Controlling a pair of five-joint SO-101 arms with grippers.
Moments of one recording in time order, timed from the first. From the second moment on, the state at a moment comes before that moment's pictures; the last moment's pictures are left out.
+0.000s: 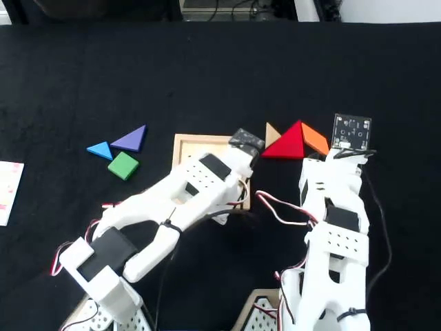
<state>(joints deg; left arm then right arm) 36.9 7.6 23.2 63.8 8.1 16.1 -50.3 73.4 26.0 5.9</state>
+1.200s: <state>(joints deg) 18.1 18.4 14.4 48.7 0.6 16.1 -50.3 73.4 26.0 5.9</state>
